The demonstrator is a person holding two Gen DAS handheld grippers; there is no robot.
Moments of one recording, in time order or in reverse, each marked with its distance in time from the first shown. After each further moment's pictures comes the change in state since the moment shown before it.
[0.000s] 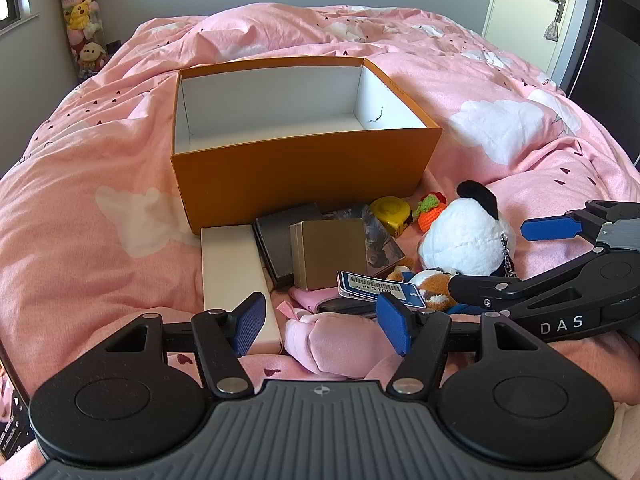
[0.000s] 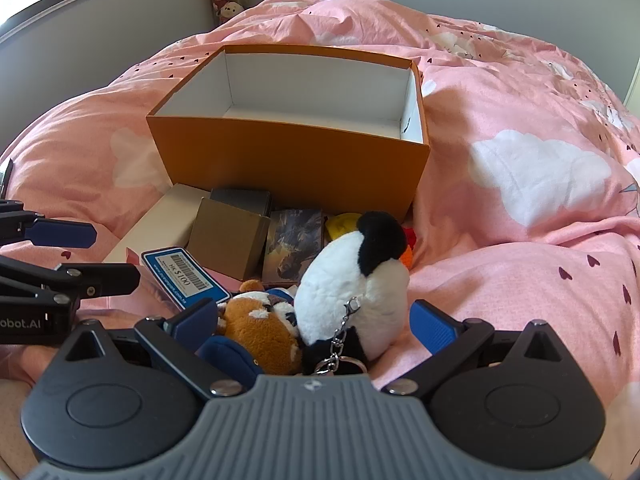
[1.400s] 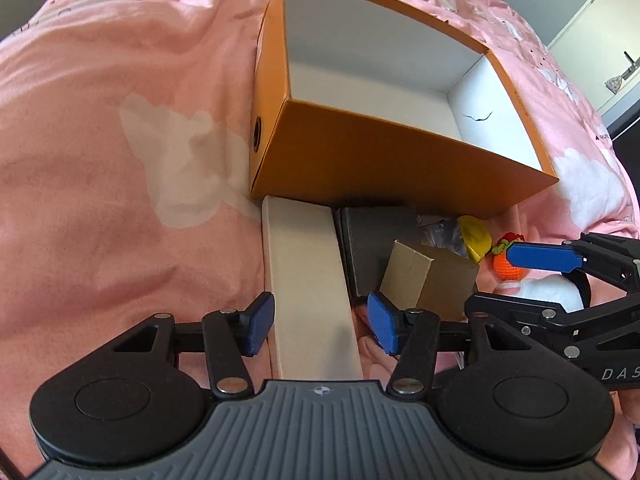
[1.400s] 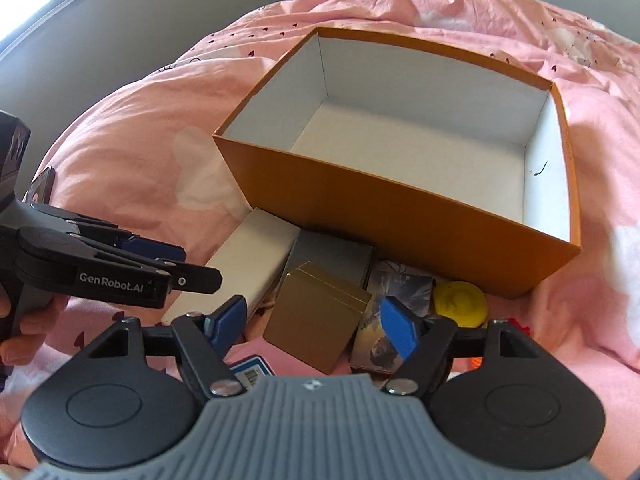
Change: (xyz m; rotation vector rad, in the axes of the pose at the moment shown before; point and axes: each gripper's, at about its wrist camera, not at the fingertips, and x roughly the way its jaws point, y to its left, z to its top) left arm 0.085 0.112 0.035 -0.334 0.243 -0.097; right arm 0.071 0.039 0.090 -0.112 0.157 0.261
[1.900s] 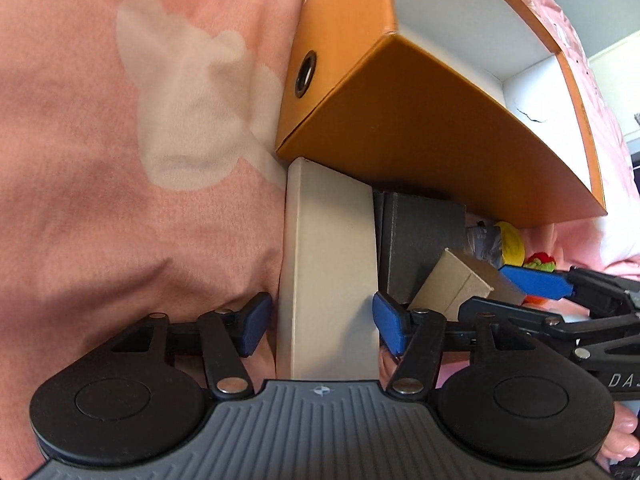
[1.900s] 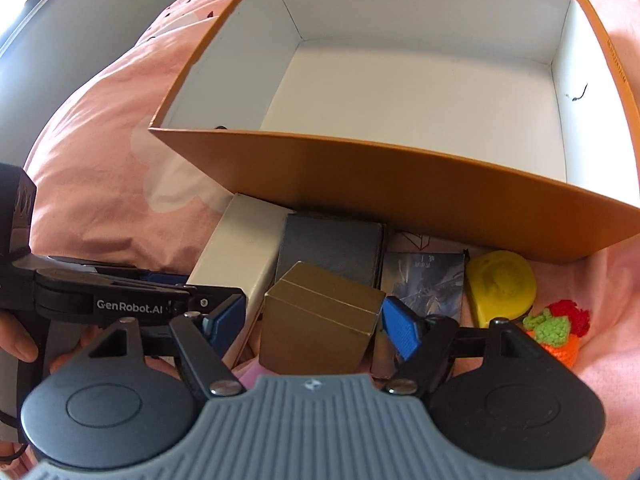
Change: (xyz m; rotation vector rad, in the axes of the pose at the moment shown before) left arm 0.049 0.032 0.014 -0.178 0.155 -0.053; right arm 0.062 -0.026 0.023 0.176 0.172 0.083
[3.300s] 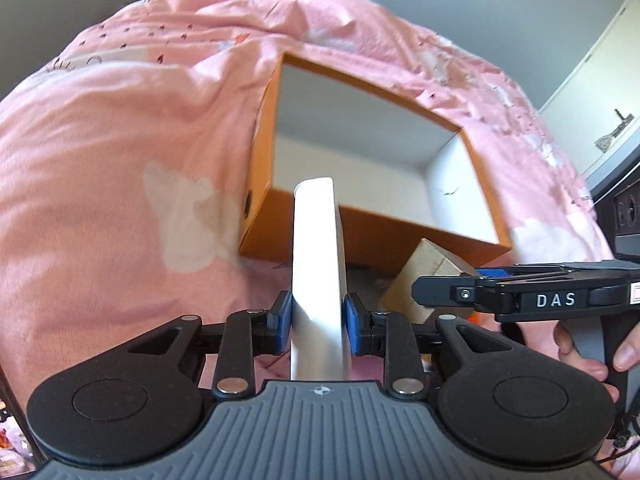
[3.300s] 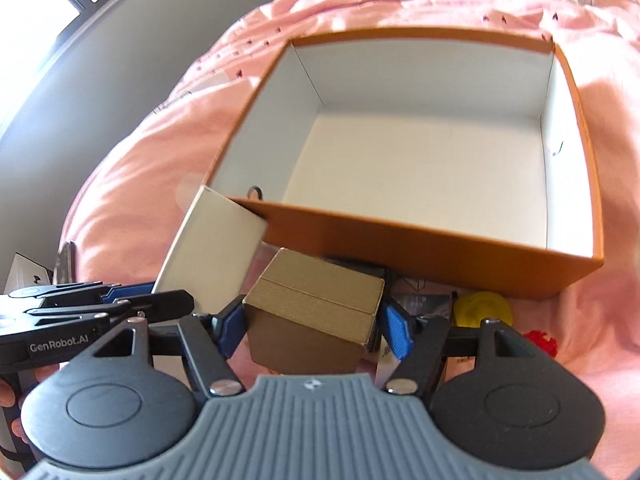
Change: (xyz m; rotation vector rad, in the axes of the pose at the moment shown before) left arm -0.102 -0.063 -0.034 0.141 -0.355 -0.010; right arm -0.059 -0.007 0.014 -0.024 -0.139 0.092
